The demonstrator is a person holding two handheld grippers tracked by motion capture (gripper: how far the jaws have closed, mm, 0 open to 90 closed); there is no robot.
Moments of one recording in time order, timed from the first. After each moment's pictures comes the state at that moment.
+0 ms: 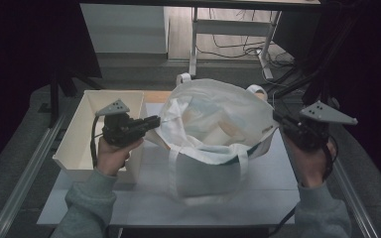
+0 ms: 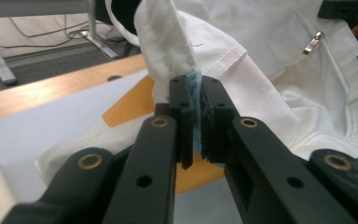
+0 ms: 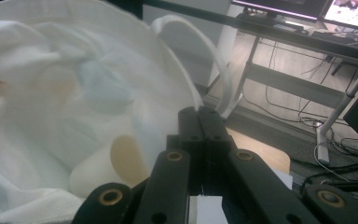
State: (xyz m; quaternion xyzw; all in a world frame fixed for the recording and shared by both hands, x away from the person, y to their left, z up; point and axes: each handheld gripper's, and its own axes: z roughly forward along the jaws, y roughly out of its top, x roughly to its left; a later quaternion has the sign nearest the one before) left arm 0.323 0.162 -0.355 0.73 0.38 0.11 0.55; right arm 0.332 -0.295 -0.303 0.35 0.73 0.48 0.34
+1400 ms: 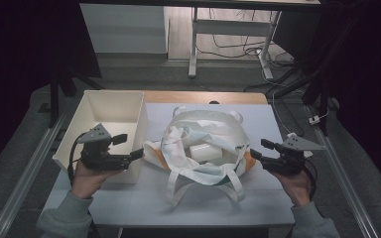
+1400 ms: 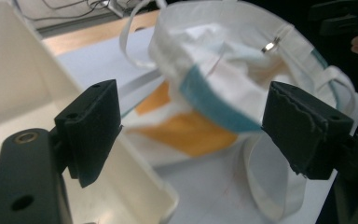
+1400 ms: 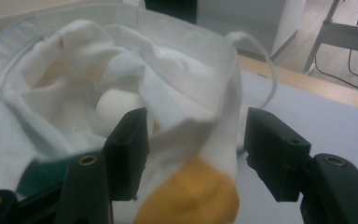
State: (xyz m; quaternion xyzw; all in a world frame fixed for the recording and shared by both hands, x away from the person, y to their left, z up) left arm 0.269 0.210 -0.407 0.76 0.40 0.14 0.49; right arm 0.328 -0.313 -0.425 0.32 0.77 0.50 0.22
